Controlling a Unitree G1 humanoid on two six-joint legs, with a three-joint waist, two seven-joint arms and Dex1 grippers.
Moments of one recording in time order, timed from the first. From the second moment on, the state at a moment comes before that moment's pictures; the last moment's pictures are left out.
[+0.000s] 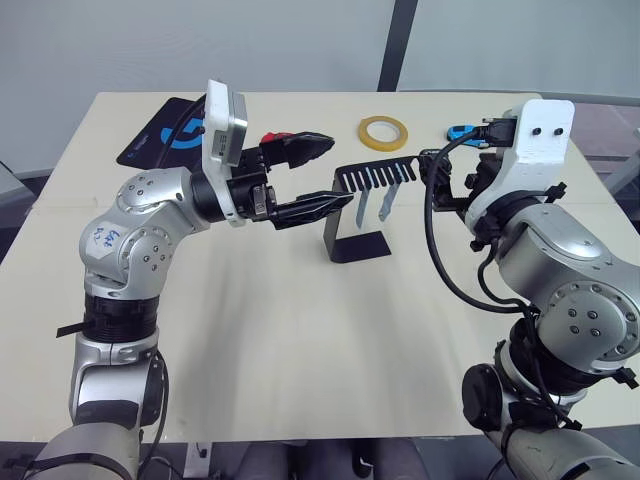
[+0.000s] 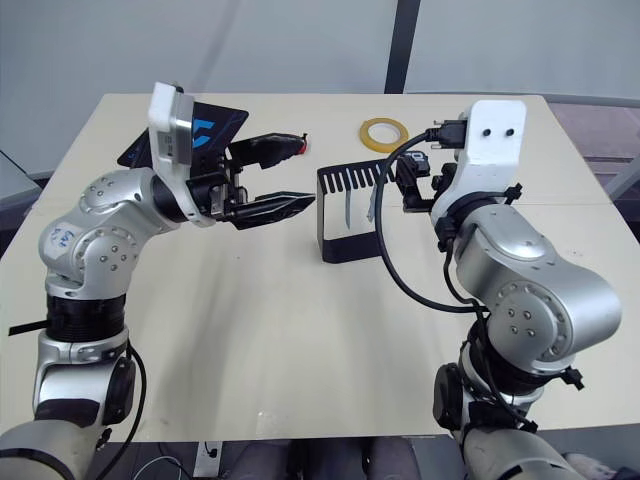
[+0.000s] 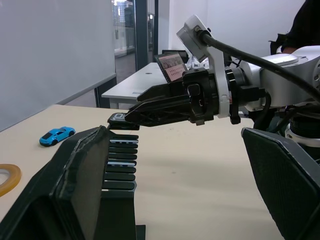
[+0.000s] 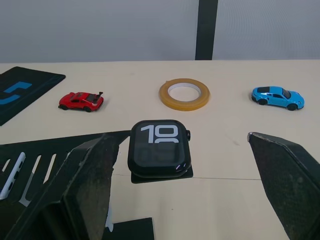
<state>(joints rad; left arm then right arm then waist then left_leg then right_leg) -0.82 0.52 0.05 -0.14 -0.70 0.63 -0.89 -0.81 -0.20 -0.34 -0.74 0.52 1.51 -0.21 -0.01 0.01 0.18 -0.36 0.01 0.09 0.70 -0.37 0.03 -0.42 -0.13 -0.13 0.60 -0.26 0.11</state>
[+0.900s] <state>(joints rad) -0.82 0.52 0.05 -0.15 -0.70 0.63 -0.87 -0.81 -0.18 -0.28 -0.62 0.37 1.41 -0.11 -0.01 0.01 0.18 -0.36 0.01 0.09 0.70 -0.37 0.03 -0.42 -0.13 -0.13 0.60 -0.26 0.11</state>
